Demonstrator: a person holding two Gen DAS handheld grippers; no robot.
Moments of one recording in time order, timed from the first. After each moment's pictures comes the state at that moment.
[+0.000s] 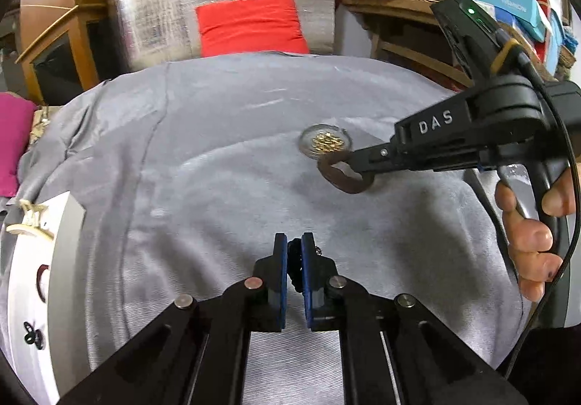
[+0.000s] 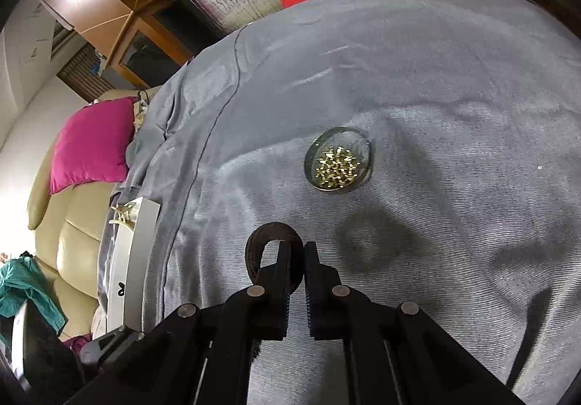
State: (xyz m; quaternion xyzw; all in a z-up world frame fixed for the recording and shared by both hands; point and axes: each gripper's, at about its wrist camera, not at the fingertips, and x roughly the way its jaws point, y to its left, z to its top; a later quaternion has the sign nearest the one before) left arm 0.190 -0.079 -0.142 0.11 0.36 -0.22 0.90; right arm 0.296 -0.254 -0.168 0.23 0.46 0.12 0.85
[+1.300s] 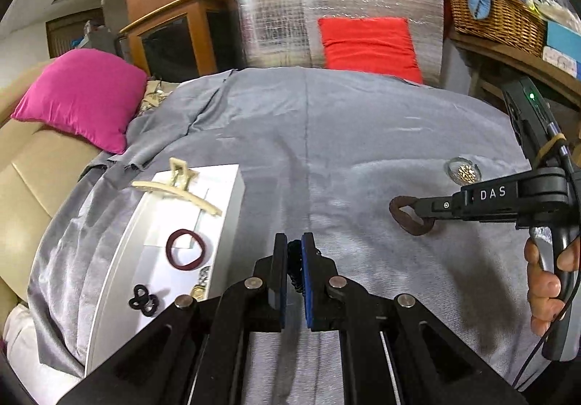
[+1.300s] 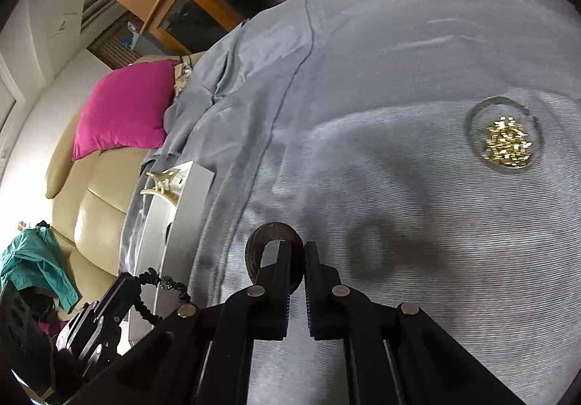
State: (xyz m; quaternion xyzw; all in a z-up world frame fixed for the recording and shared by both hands) left arm 0.203 0.065 -0.123 0.07 0.33 -0.04 0.94; right arm 0.316 -0.138 -0.179 0.22 0.47 0.21 0.83
